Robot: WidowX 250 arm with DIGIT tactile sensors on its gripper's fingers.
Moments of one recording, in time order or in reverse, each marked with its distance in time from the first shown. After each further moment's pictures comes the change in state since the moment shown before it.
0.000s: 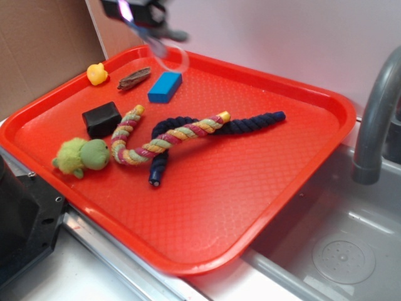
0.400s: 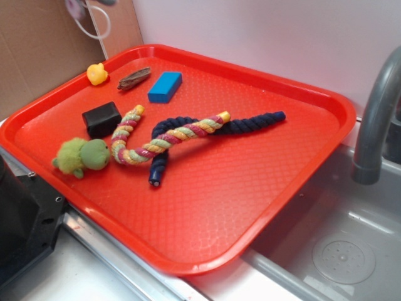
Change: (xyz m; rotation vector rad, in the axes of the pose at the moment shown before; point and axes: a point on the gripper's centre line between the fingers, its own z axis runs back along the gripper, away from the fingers) arm -0.048 0.021 0.062 0.061 0.027 -0.068
